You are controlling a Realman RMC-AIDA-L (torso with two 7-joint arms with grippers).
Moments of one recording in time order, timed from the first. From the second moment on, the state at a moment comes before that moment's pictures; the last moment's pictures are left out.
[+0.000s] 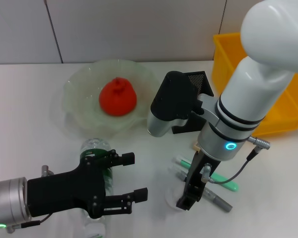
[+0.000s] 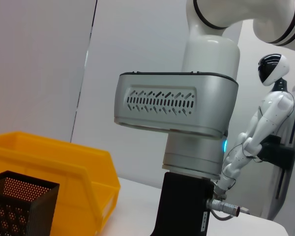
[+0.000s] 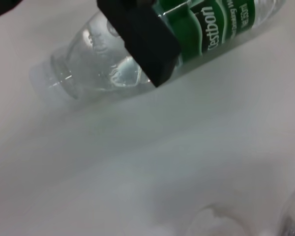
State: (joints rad) left arm -0.33 -2.02 1.29 0.54 1.37 1.60 -1.11; right arm 0.96 2.09 -1.73 -0.93 -2.40 -1.46 2.52
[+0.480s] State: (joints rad) left arm -0.33 -2.02 1.28 0.53 1.37 1.58 -1.09; right arm 0.88 2.08 -1.67 -1.11 -2.44 -1.59 2.51
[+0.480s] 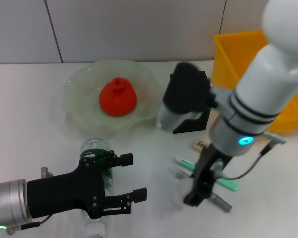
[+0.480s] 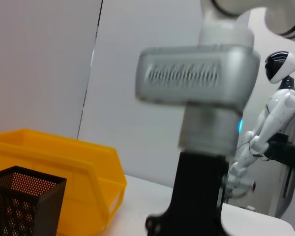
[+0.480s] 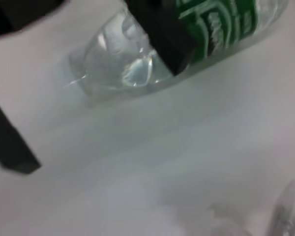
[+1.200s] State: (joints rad) left arm -0.35 -2.02 1.27 0.53 1.37 1.58 -1.10; right arm 0.65 2.07 -1.36 -1.73 -2.92 -1.84 2.59
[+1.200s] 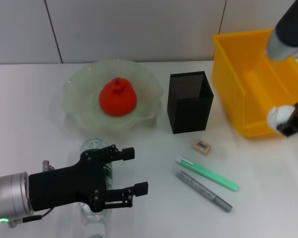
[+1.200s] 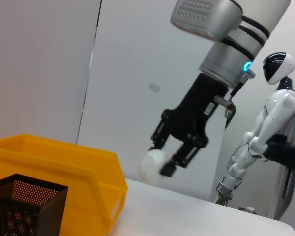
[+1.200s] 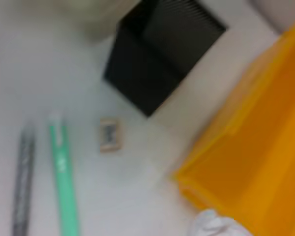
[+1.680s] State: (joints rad) left arm -0.34 -2.02 1.25 0.53 1.37 1.59 -1.11; right arm 0.54 2.08 -1.29 -1.52 -2.90 -1.31 2.54
